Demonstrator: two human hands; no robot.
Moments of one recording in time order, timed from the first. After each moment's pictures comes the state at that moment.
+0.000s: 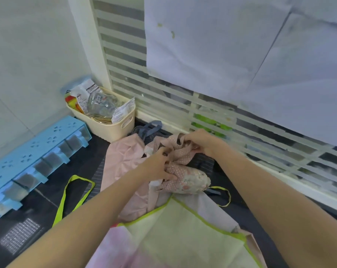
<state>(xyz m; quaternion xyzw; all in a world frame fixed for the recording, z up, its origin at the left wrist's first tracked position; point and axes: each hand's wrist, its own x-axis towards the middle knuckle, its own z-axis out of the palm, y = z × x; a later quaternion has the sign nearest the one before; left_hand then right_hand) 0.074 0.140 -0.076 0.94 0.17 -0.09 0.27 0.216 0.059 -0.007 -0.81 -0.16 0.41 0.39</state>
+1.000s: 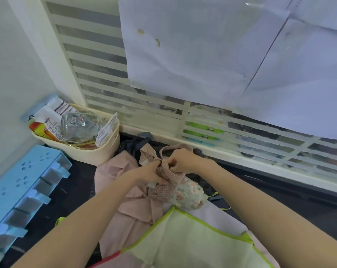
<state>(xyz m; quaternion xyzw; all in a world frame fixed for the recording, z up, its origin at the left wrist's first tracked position) 0.103 0.207 -0.095 0.83 0.16 -0.22 0.48 0.200 0.087 -0.033 -0.83 -0.46 0.32 0.08</state>
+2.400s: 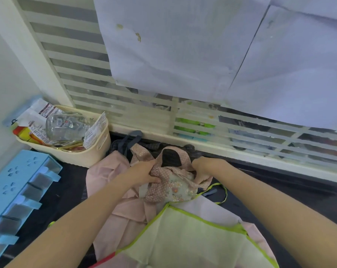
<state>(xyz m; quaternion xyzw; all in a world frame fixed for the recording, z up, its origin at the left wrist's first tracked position) 0.110 0.198 -0.094 0.93 0.09 -0.19 0.30 0.224 0.026 -0.027 -0.83 -0.34 0.40 -0.16</state>
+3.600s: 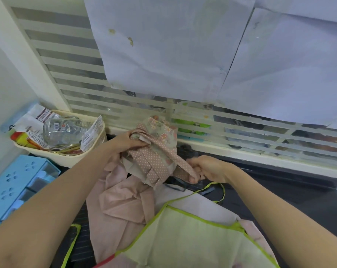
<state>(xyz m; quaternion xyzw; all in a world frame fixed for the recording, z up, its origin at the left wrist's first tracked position) 0.132 0.245 -0.024 0.72 0.27 -0.08 0.63 0.225 -0.011 -0.039 -0.70 -0.14 0.55 0.43</state>
